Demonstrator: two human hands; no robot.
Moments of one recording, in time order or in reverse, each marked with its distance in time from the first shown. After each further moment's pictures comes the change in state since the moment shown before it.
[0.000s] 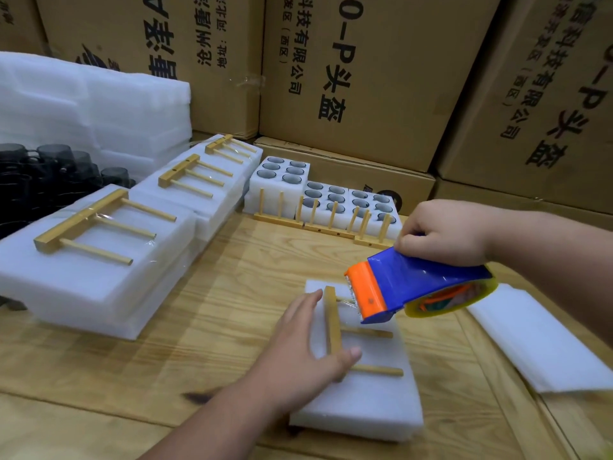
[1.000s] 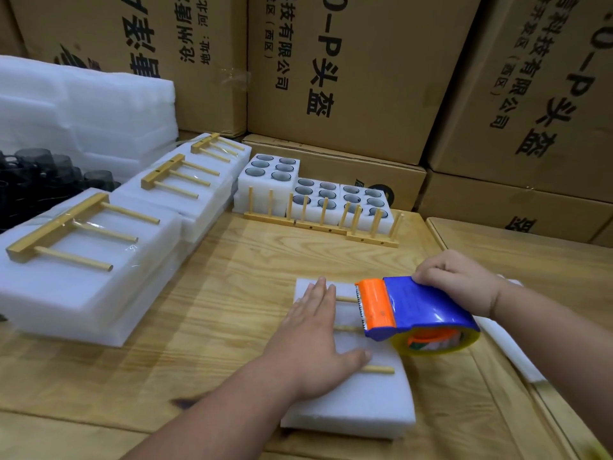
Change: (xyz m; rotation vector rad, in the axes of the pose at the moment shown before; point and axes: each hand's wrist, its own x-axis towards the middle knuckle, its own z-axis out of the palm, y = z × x) left_hand 0.029 0.019 0.017 0.480 -0.178 0.062; right_hand -0.004 0.068 0.106 0.691 0.156 -0.061
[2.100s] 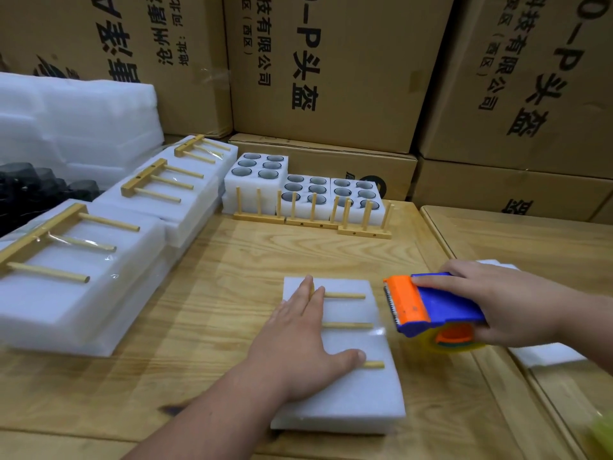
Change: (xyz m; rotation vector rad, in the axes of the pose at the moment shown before) left_hand -0.003 0.007 -0.001 0.065 -0.041 -0.109; right_hand -0.053 0.061 -0.023 -0.807 -0.065 -0.251
